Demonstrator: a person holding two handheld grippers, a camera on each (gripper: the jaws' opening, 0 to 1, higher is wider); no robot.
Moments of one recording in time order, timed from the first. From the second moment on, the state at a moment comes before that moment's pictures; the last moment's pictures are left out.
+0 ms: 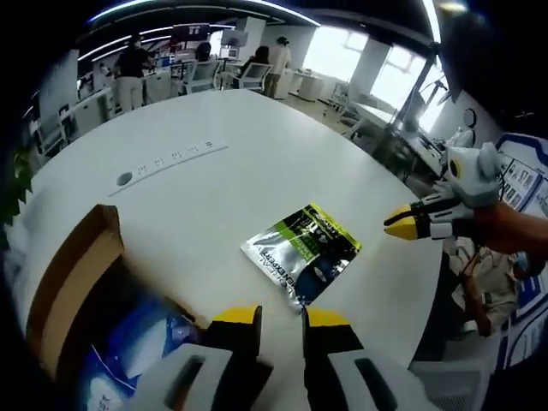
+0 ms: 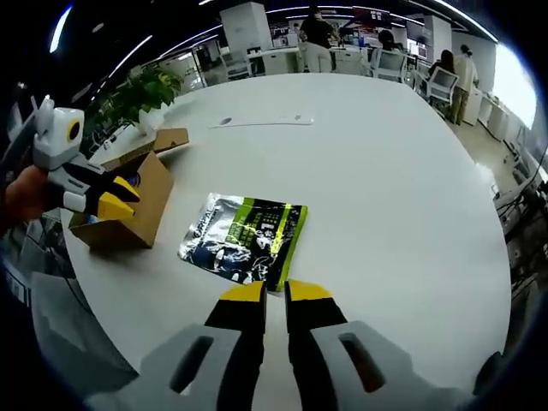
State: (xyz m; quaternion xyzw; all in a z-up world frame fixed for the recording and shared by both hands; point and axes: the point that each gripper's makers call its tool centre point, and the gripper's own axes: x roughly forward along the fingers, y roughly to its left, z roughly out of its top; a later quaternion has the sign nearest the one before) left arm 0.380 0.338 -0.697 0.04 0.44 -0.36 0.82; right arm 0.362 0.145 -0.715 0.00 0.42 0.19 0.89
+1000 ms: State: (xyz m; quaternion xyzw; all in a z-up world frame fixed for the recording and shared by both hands) left arm 0.381 0.538 -0.667 -0.04 0.39 -0.23 0.89; right arm 0.414 0.324 -0.670 -0.03 0.37 0.30 0.88
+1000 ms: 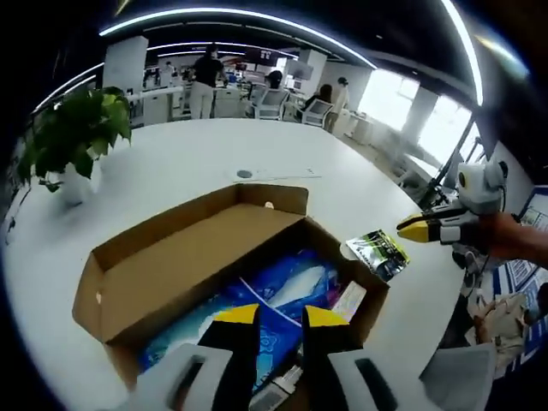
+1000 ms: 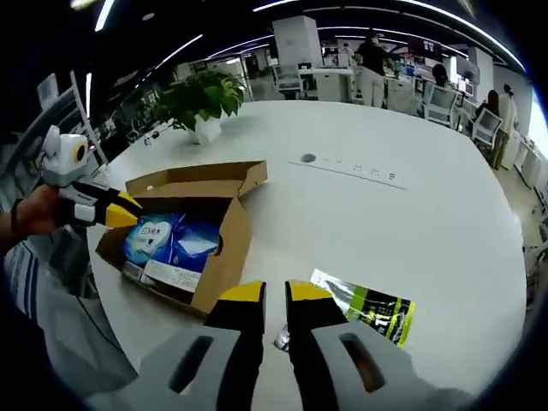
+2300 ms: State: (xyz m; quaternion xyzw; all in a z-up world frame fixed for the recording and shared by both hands) left arm 0.336 0.647 -0.682 -0.09 0.40 -0.13 0.90; right arm 0.420 0.462 -0.694 -0.06 0.38 0.41 0.83
